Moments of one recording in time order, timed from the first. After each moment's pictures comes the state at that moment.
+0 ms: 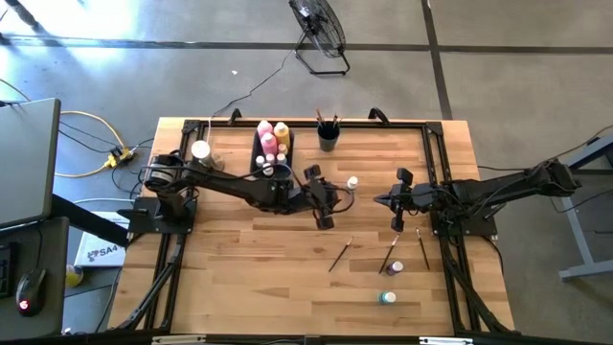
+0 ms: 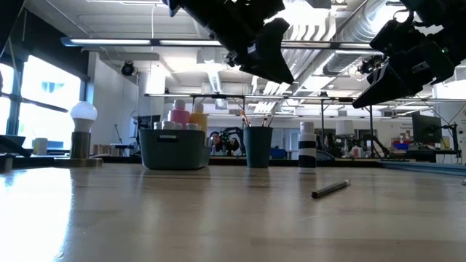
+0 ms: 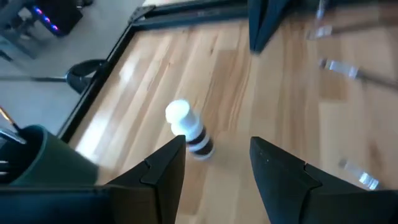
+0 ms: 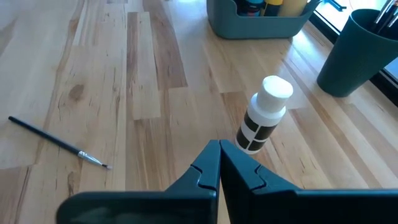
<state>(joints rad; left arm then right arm) -0.08 1.83 1.37 -0.08 -0.46 0.05 0.12 0.68 0.29 -0.17 0.31 0.13</state>
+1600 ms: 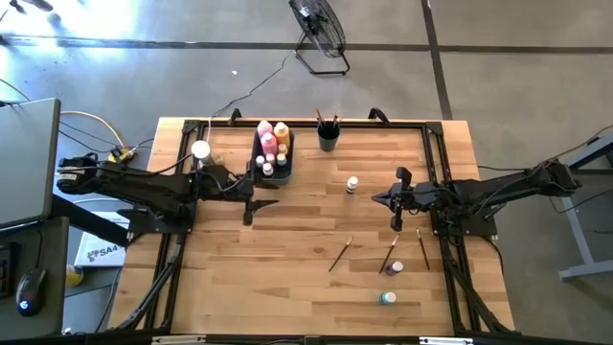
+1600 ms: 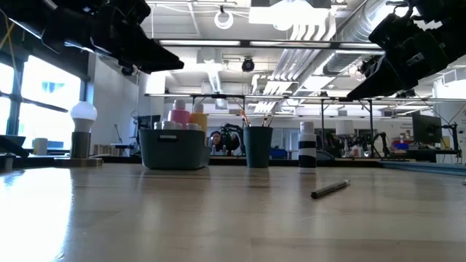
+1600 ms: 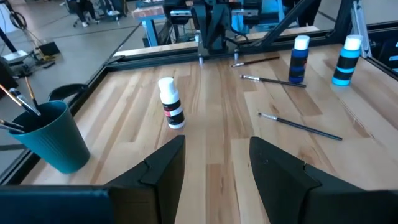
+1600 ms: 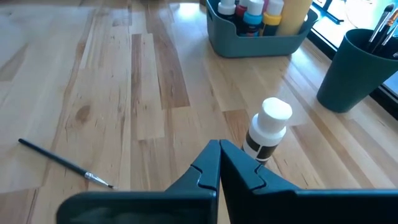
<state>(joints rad) 0.05 0.98 0.43 0.36 -0.01 0.15 0.12 0.68 0.29 -0.10 0.32 0.13</state>
